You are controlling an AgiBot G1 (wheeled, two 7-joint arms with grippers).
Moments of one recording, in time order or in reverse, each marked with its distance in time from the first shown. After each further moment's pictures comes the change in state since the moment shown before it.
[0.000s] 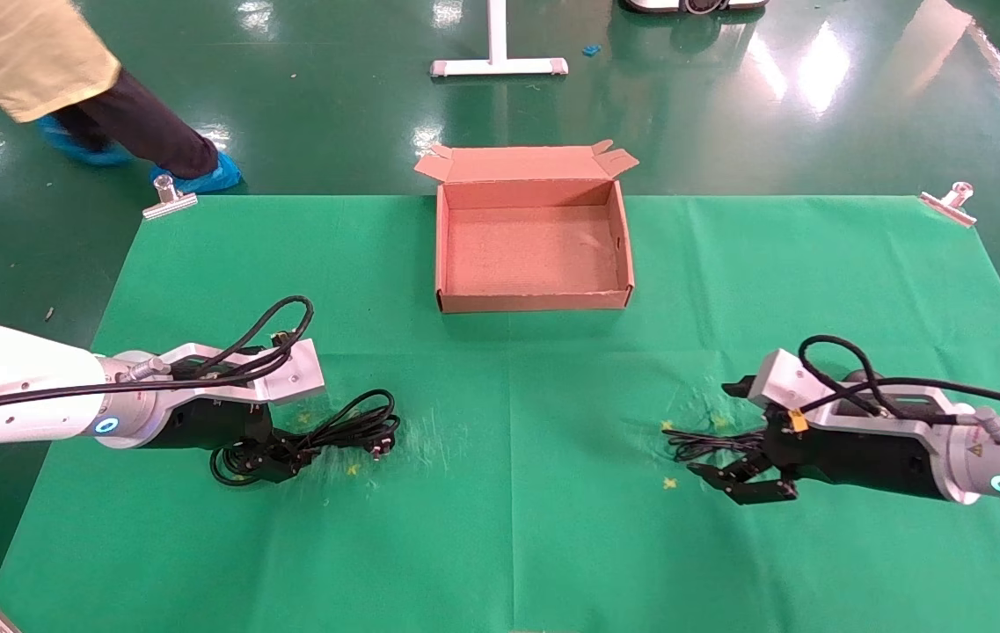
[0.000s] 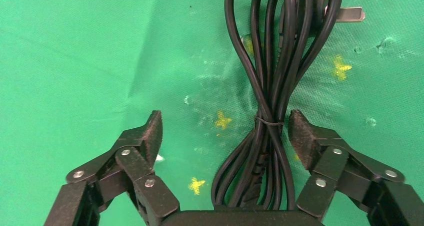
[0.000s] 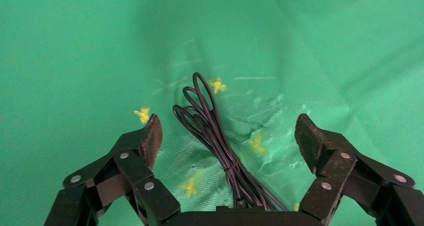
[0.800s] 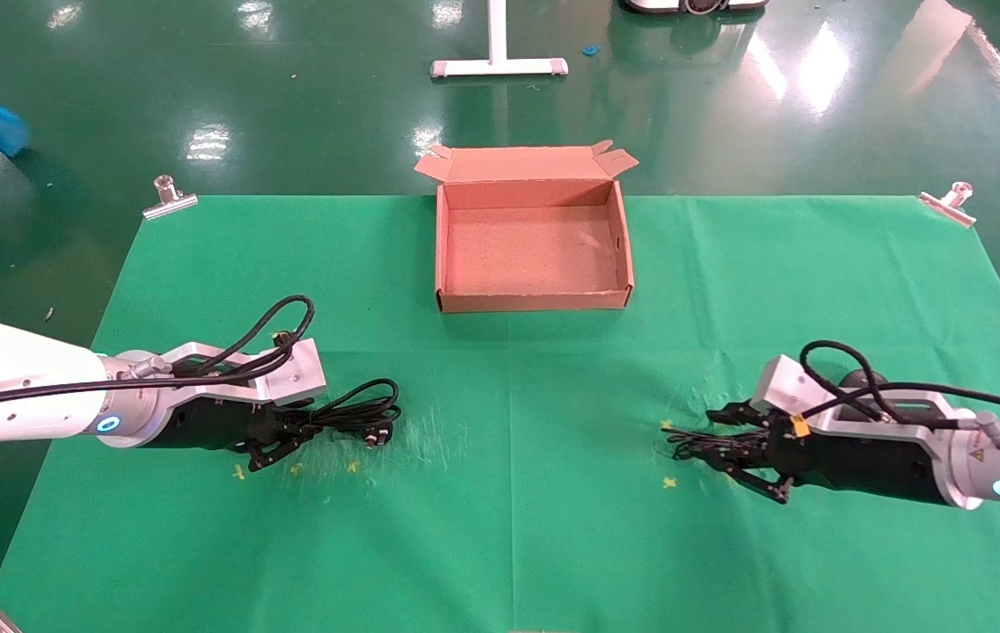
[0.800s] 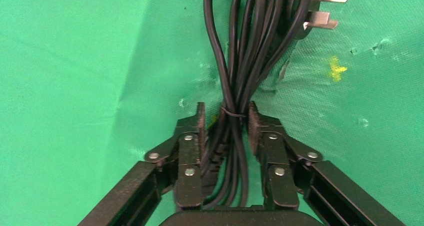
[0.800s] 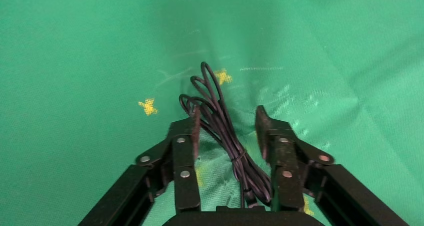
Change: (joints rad) left arm -0.003 0.002 0.000 0.009 -0.003 -0.001 0.007; right arm -0.002 0.003 -0.001 -0.008 -0.001 -0.004 -0.001
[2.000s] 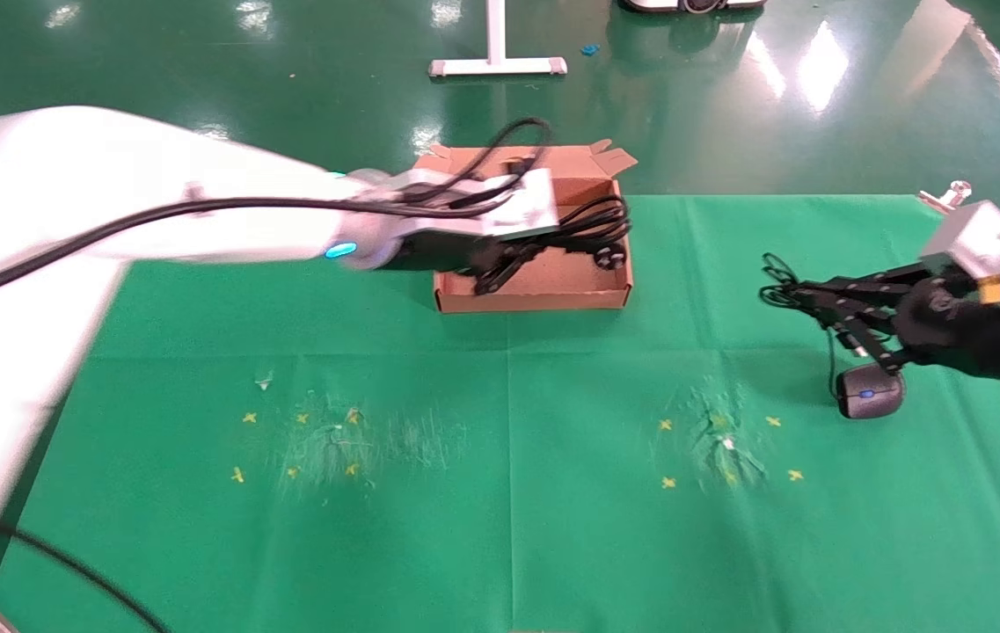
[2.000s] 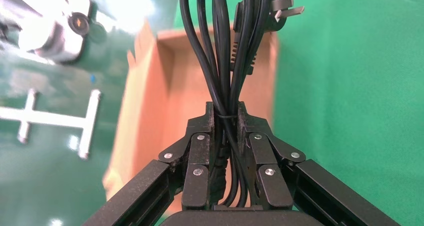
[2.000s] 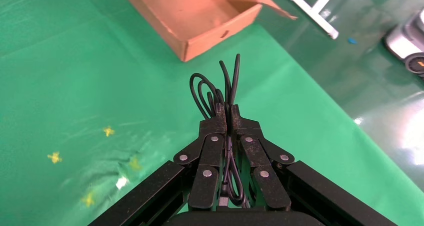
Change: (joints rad) left arm -0.238 0.392 0.026 0.403 -0.134 -0.309 0.388; right arm -0.019 0.195 0.181 0.078 0.214 0.027 -0.016
